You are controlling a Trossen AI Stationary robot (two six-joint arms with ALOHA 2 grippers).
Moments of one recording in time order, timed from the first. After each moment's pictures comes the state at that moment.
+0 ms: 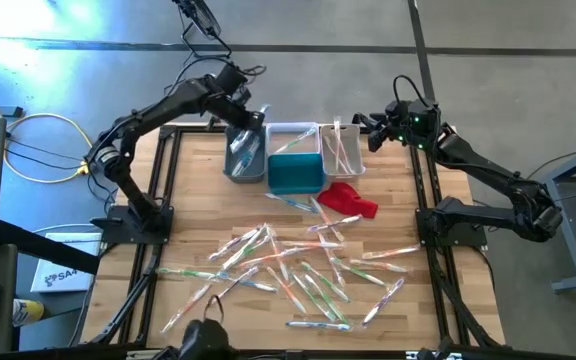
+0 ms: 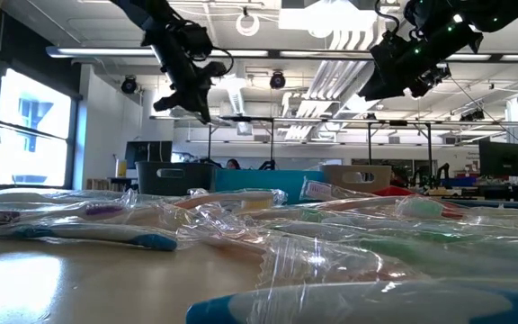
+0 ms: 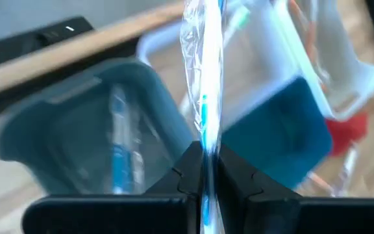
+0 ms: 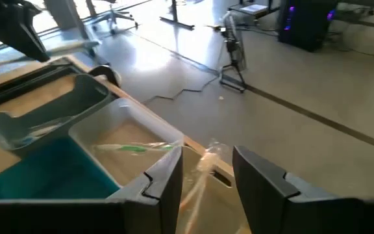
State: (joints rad) left arm 0.79 1.64 1.53 -0.86 0.22 -0.40; right arm -0.85 1.00 0.74 -0.10 -0.08 0.06
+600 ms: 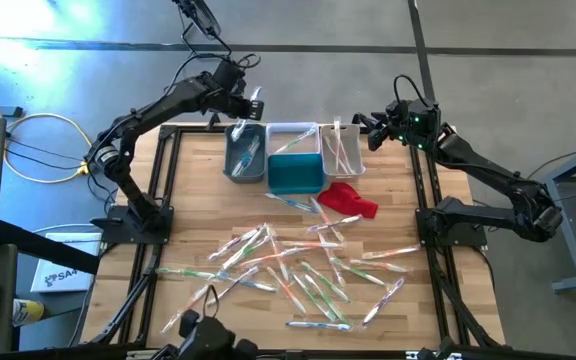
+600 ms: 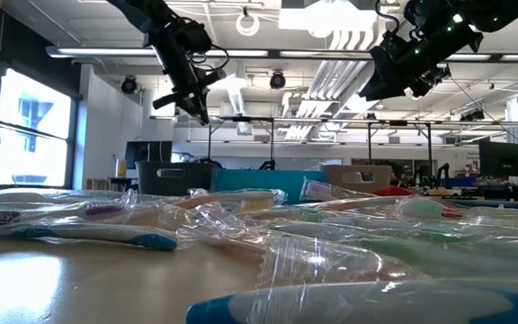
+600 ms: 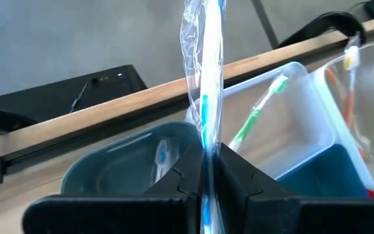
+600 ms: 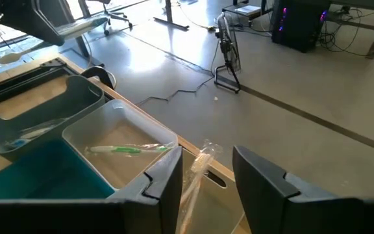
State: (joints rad) left arm 0.81 1.64 1.52 -0.74 0.02 -0.45; right arm -0.85 1.00 0.74 -0.10 -0.05 0.06
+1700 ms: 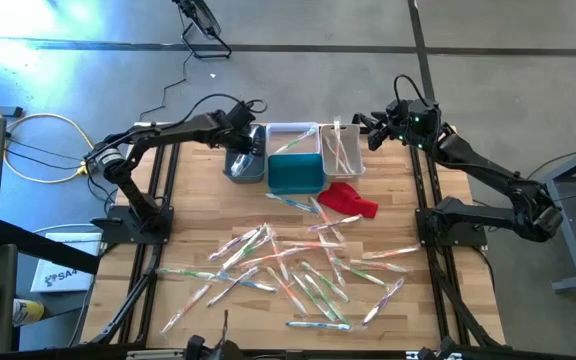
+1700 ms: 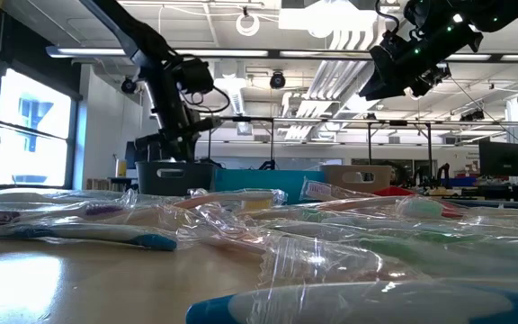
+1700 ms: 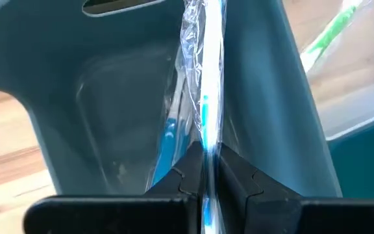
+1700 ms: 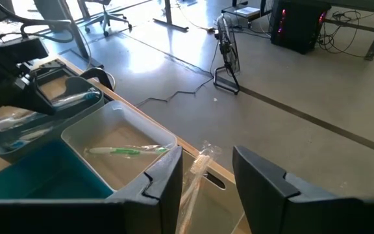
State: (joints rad) left arm 0.69 1.64 1.13 -0.52 -0.07 -0.61; right arm -0.85 1.00 0.74 -0.09 -0.05 0.05
